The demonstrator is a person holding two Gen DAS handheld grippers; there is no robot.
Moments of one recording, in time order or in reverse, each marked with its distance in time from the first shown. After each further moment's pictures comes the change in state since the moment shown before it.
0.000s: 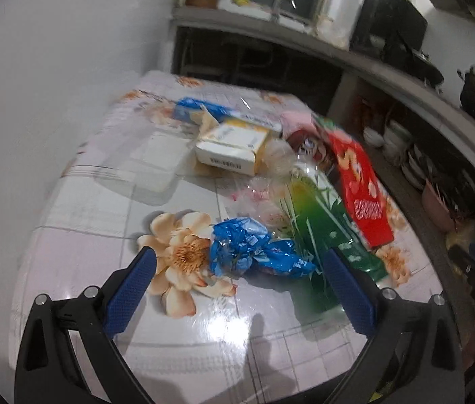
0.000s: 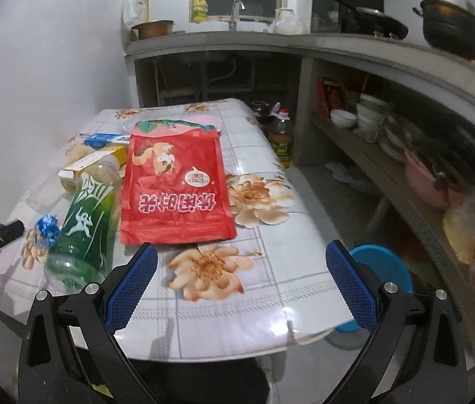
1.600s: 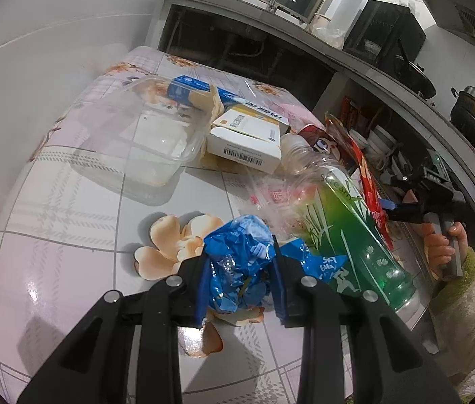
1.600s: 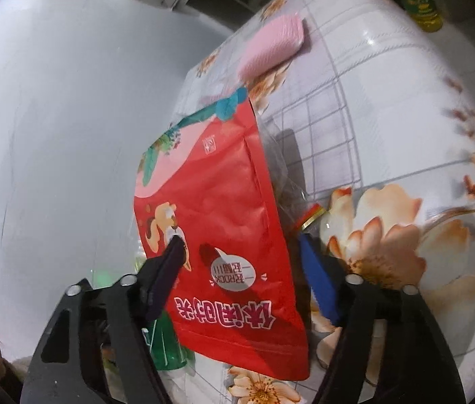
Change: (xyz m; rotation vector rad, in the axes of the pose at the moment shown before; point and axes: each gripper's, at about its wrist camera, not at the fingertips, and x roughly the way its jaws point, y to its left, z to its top) left arm 0.036 0.052 0.003 -0.090 0.032 -0.152; right arm 0.230 -0.037 0.084 0.316 0.564 0.885
